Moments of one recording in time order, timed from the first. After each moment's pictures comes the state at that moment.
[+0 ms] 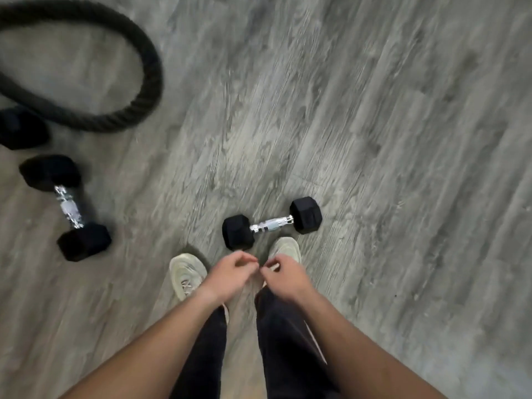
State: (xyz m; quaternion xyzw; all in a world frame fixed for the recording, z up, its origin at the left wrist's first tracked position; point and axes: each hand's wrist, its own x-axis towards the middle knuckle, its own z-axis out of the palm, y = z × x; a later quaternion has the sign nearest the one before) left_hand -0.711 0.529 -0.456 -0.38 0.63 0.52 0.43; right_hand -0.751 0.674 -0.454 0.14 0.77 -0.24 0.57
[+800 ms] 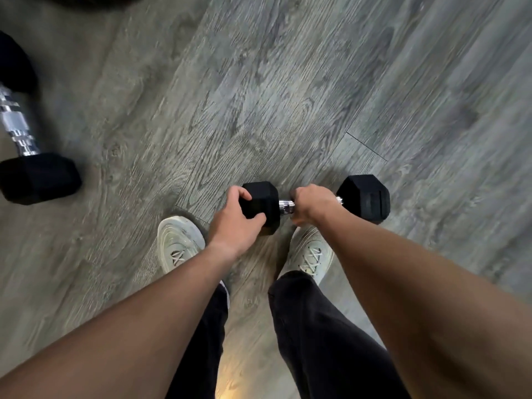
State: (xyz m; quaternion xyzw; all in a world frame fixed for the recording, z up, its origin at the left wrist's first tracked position) left_hand -0.701 0.493 -0.586 -0.46 0.67 0.47 0.34; right_hand -0.819 0.619 -0.637 -0.24 0.78 0.15 0.56
